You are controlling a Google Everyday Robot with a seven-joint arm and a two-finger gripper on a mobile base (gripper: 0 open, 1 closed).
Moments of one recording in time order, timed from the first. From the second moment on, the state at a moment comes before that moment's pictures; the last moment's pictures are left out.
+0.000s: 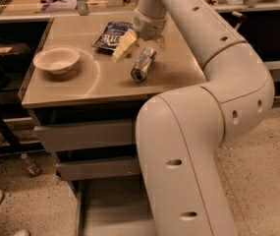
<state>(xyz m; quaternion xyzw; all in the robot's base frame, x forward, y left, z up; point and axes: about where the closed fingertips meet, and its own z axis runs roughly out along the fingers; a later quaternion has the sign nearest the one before) 0.737 -0.019 0.851 -0.30 0.95 0.10 0.07</state>
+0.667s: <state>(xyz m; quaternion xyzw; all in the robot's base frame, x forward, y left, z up) 0.737 -0.025 0.833 -0.29 0.95 0.11 0.06</state>
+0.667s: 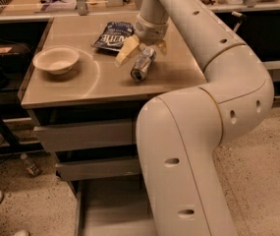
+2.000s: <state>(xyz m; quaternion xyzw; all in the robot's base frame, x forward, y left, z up) 0.737 -0.028 0.826 -0.29 0.95 0.11 0.05</state>
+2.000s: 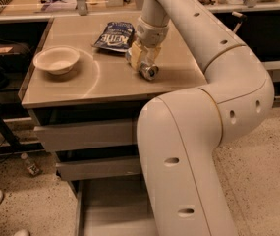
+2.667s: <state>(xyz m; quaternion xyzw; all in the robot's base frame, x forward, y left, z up) 0.740 -0.025 0.835 -0.30 0.94 0.12 0.08</state>
